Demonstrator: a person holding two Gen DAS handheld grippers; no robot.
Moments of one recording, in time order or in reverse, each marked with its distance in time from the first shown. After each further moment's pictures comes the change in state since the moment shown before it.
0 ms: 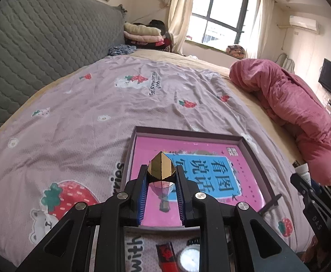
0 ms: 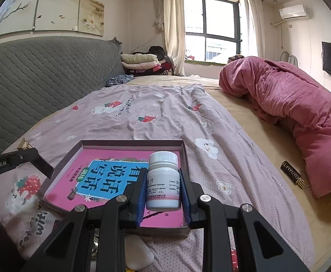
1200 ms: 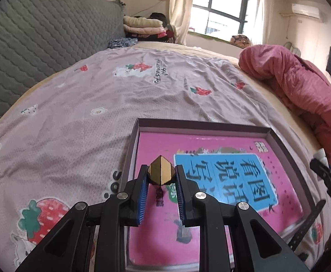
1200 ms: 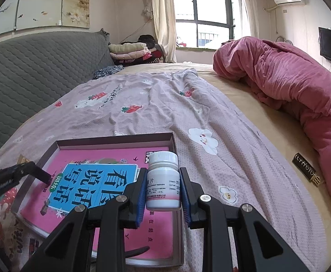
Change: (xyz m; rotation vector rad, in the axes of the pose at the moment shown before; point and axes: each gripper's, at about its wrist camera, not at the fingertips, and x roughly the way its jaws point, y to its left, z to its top) left arm 0.091 0.004 -0.008 0.047 0.038 0.058; right arm 0.078 -0.022 0.001 0.055 0.086 -0.019
